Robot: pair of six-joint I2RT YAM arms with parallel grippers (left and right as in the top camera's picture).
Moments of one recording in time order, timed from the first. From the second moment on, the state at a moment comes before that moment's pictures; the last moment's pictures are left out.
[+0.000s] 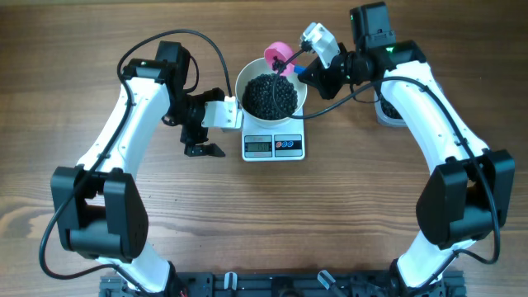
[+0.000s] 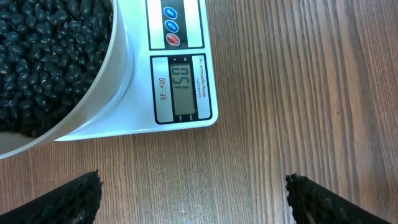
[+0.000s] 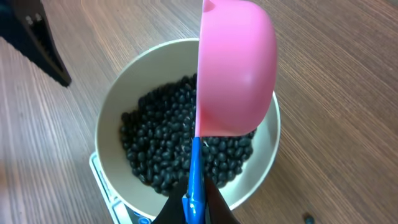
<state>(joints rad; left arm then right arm) -0.14 1.82 1.43 -1.17 0.52 1.55 0.23 1.89 1.58 -0.72 -0.61 -0.51</state>
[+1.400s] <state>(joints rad) -0.14 1.82 1.43 -1.17 0.52 1.55 -0.41 1.89 1.59 -1.25 -0.51 -0.09</state>
